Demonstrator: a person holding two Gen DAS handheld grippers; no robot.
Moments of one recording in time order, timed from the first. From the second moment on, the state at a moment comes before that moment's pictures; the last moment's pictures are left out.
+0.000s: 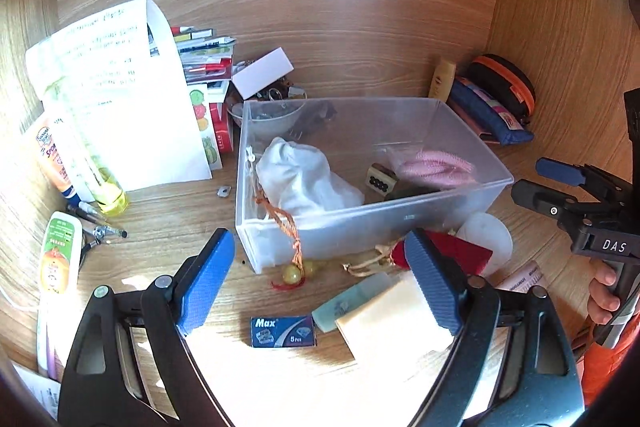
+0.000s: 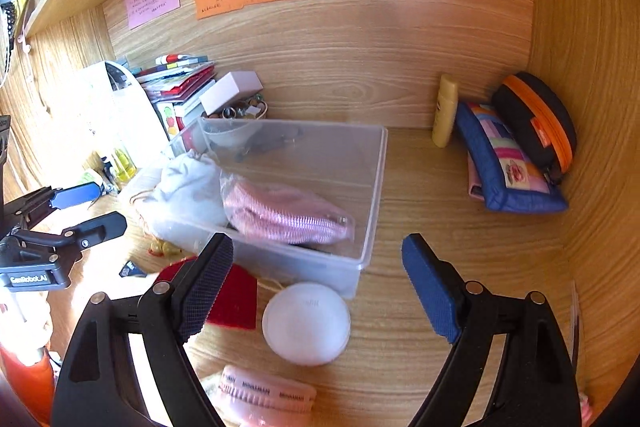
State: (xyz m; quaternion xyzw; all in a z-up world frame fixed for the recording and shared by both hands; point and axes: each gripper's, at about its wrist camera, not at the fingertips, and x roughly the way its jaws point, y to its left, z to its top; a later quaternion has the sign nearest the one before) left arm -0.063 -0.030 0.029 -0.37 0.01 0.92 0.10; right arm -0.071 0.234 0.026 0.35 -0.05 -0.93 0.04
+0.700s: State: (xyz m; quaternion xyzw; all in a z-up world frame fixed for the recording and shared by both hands) left arm -0.031 0.010 -0.017 -0.41 0.01 0.90 0.13; right arm -0.012 0.206 -0.024 0.40 -0.09 -0.91 0.06
